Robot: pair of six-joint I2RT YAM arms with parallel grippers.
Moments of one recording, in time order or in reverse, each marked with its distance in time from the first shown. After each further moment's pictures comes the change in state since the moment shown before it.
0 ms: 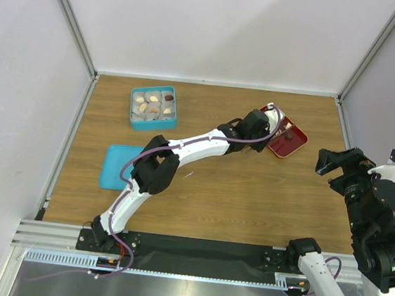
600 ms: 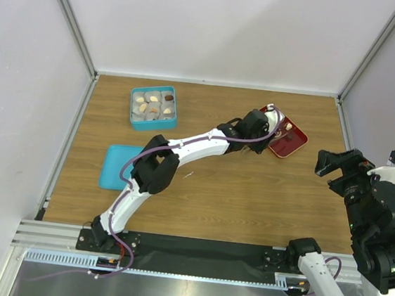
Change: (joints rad) left arm 0.005 -0.008 -0.001 -0.030 0.041 0.008; right arm 0.000 -0.013 -0.013 0.001 -0.007 0.003
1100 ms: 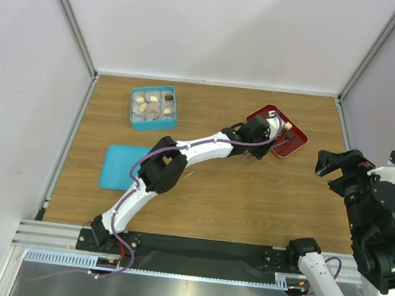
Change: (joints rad) left arm -0.004 0.095 0.038 0.000 0.026 -0.001; right arm 0.000 -0.001 0.000 0.000 0.000 0.000
